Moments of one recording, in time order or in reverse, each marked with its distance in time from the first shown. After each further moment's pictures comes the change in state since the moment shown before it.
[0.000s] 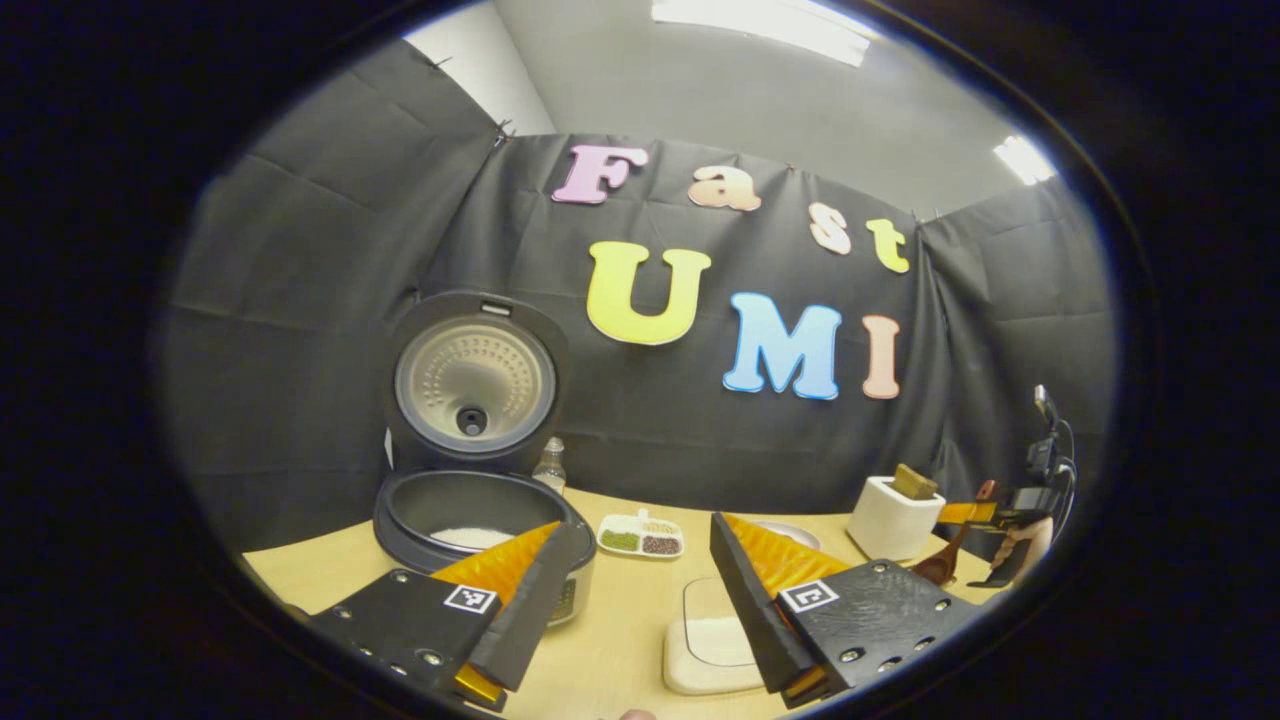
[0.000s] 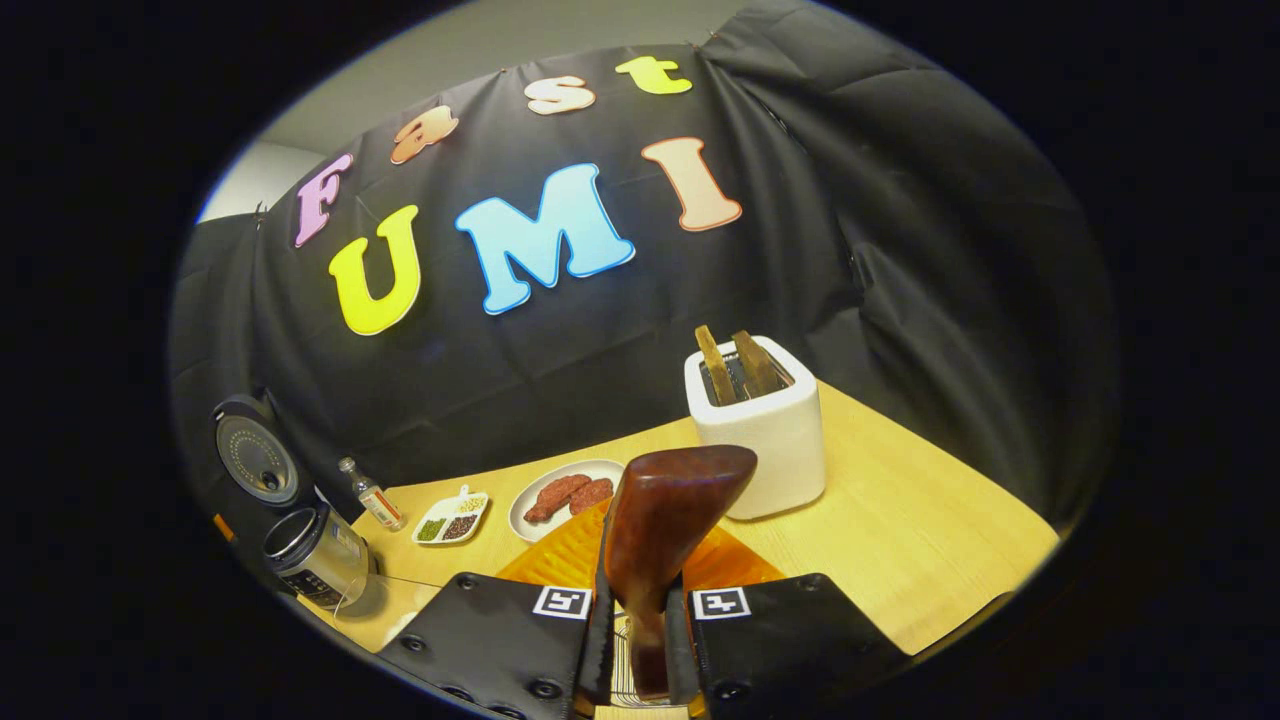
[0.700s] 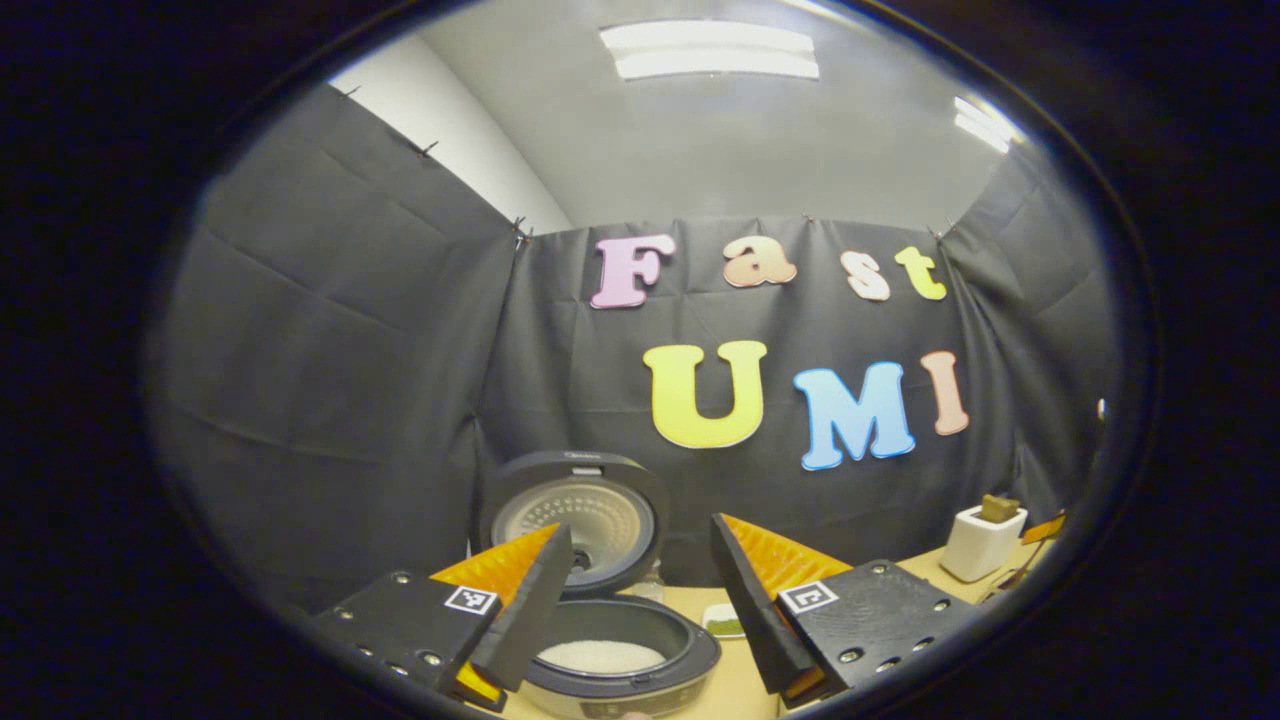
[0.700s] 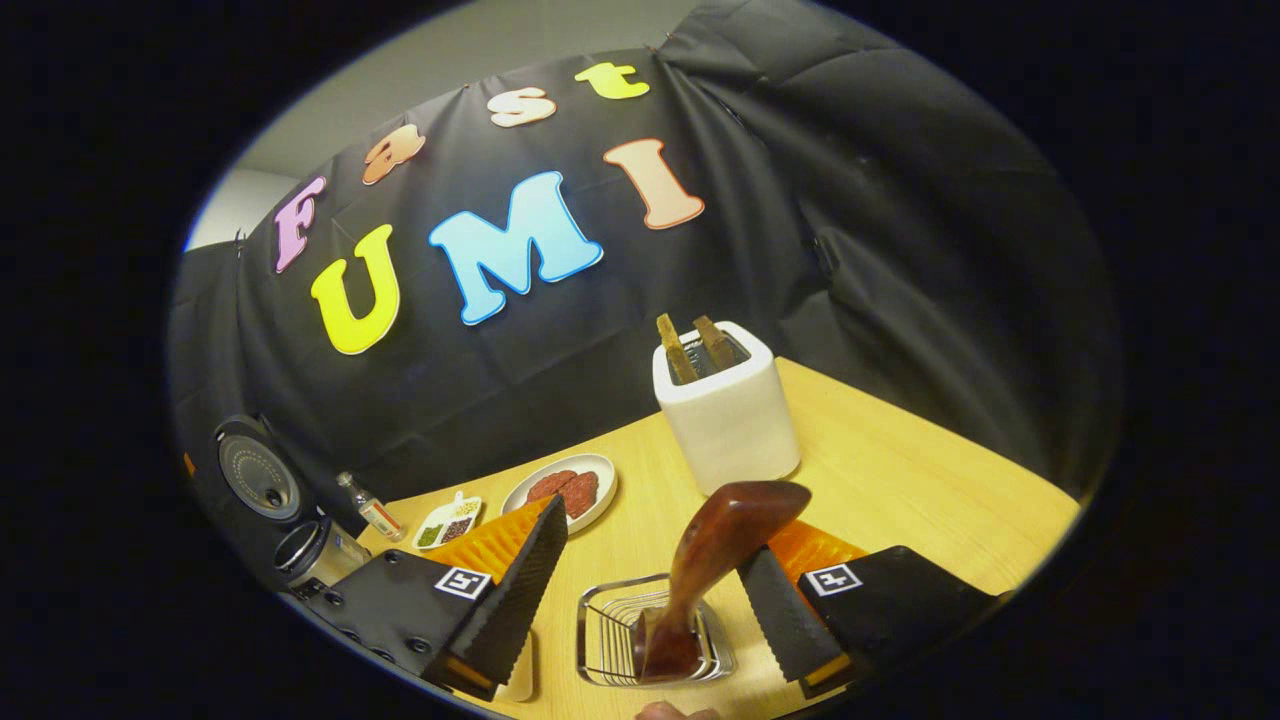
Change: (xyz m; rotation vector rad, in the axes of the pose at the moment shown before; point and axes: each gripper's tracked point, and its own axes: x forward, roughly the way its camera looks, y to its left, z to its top) left arm 0.026 0.077 0.135 0.237 -0.270 0.163; right arm -0.040 -0.021 0.000 0.015 -0.077 -0.067
